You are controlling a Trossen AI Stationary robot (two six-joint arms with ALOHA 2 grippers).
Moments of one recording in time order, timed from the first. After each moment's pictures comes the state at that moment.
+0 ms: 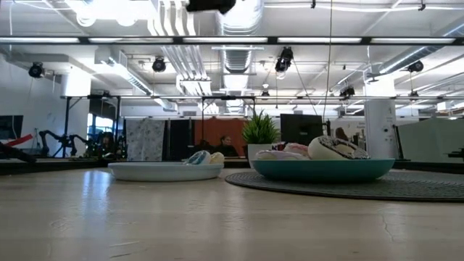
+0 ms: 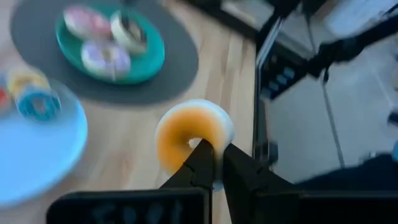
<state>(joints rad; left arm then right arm) -0.69 1.04 1.01 -0.55 -0.47 -0.89 0.08 1.80 1.66 -0.47 -0.07 -0.37</state>
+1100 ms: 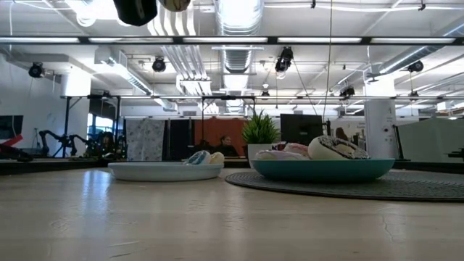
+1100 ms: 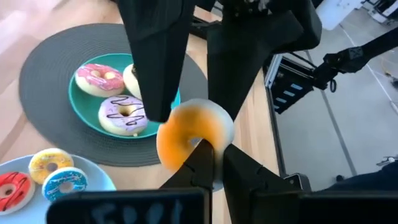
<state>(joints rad) -0.22 1.09 1.00 -0.37 -0.04 -0.50 0.11 1.80 1.66 -0.39 -0.05 -0.43</state>
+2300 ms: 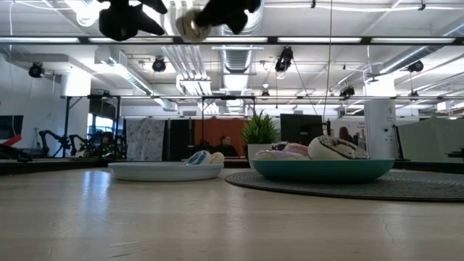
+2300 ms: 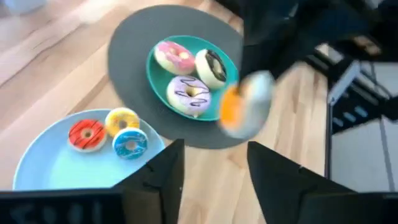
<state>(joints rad) -0.21 1.06 1.00 -0.55 -0.22 -0.70 0.06 1.82 1.64 -0.54 -0.06 -0.08</state>
